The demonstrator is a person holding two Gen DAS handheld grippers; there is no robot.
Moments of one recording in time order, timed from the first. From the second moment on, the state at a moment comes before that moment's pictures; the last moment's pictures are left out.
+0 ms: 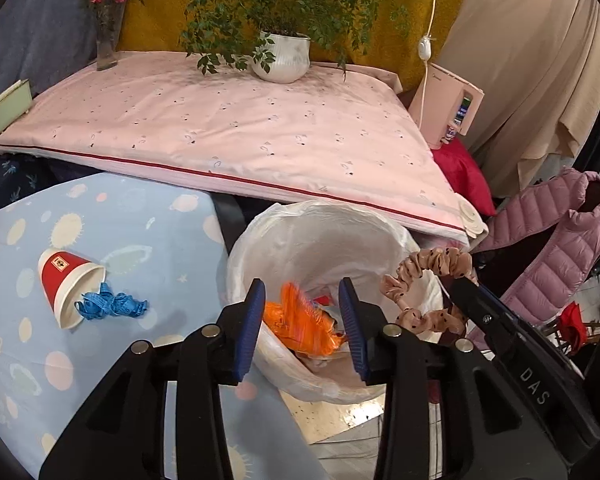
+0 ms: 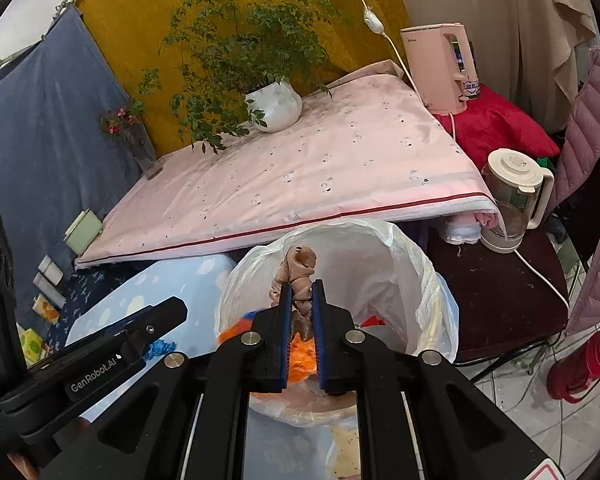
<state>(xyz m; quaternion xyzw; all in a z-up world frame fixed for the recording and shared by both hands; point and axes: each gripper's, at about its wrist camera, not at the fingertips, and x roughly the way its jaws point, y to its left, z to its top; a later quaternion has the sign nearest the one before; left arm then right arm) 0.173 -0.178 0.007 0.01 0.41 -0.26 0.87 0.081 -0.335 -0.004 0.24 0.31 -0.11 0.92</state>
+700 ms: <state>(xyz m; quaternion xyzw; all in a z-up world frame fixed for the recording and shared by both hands) 0.180 -0.142 -0.009 0.03 0.41 -0.20 0.89 0.114 -0.319 -0.030 0.22 0.34 -0.11 0.91</state>
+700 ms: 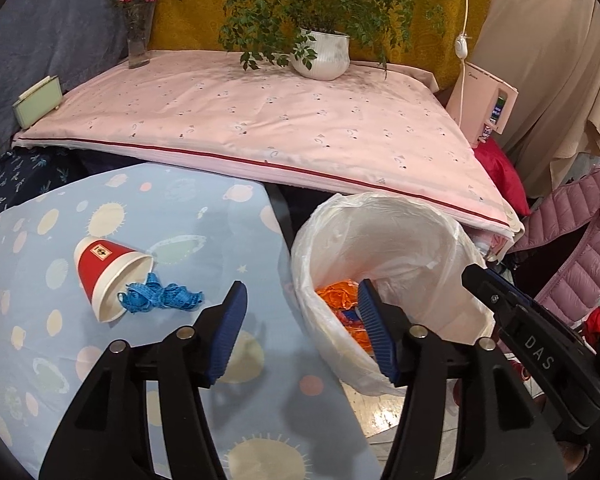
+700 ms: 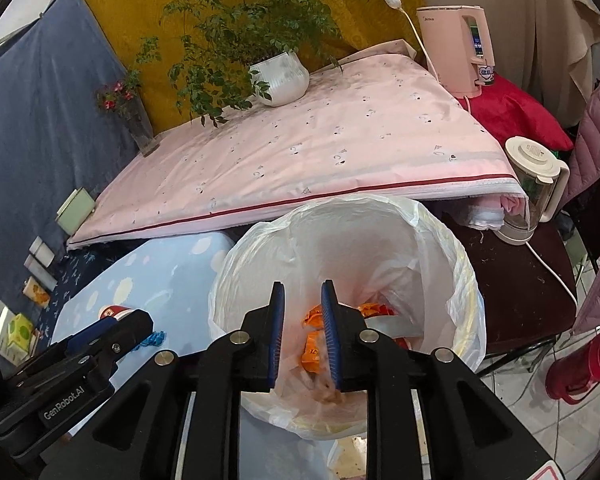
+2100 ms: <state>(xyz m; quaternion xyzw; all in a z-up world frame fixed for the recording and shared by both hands) 0.249 0.007 -0.092 0.01 0.45 -0.04 0.89 0.187 -0.164 -0.072 0.17 0.42 0.00 0.89</state>
